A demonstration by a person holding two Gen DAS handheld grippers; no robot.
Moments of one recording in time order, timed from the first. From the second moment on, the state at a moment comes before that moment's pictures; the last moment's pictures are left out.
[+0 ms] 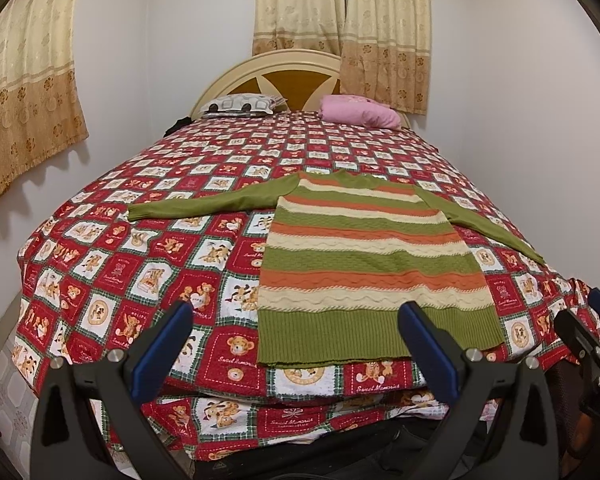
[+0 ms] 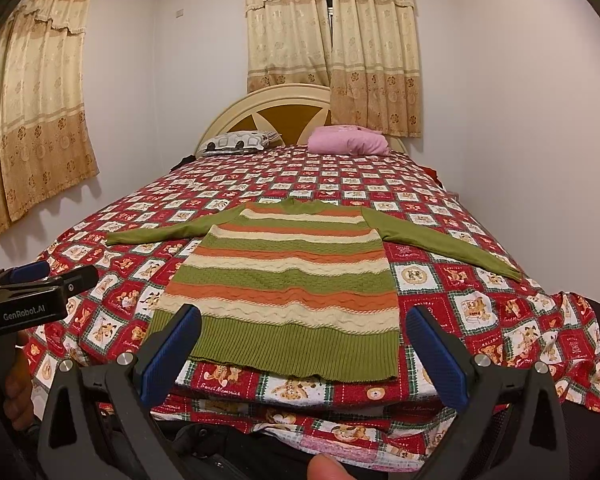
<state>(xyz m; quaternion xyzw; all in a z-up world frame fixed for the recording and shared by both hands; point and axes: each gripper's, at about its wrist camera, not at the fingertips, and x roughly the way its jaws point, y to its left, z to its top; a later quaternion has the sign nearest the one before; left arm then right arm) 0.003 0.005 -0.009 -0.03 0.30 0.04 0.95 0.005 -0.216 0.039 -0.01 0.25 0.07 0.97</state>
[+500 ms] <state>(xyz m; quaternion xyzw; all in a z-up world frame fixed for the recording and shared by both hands) 0.003 0.006 -0.013 -0.03 0.31 0.04 0.95 0.007 -0.214 0.036 -0.01 0.25 0.07 0.96</state>
